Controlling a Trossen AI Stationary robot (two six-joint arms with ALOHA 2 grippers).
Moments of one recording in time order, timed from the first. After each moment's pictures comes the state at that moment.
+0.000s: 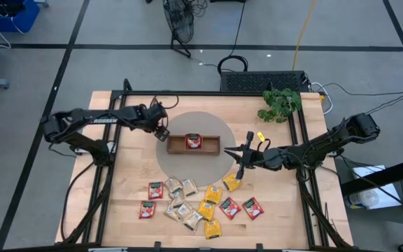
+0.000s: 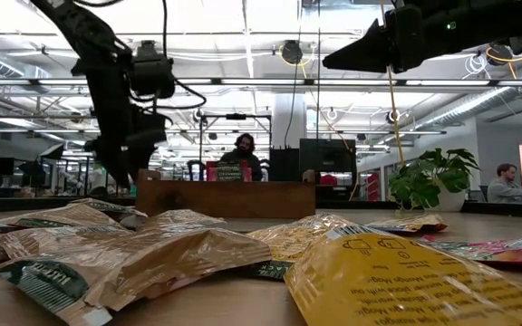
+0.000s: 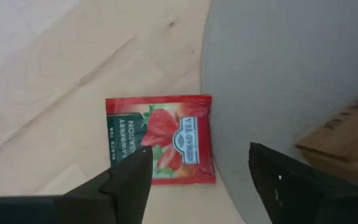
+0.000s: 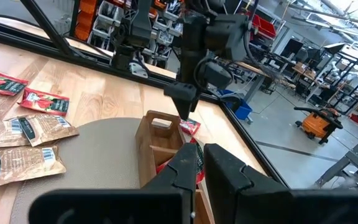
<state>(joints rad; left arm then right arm) 0.48 1.39 0.72 -0.54 -0.16 -0.40 0.28 1.29 0.49 0.66 0.60 -0.30</state>
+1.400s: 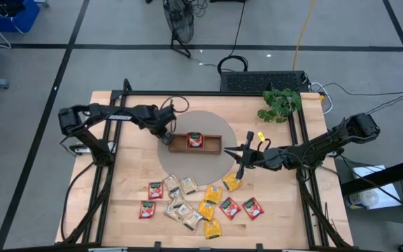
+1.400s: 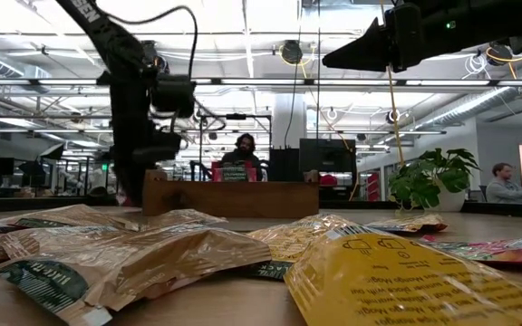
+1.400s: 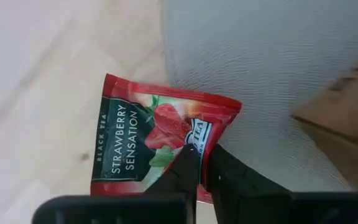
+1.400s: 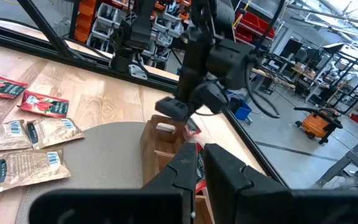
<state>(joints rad) 0.45 1.59 0.85 -0.64 -0.13 -0.33 0.28 1.29 0.49 0.66 0.60 -0.30</state>
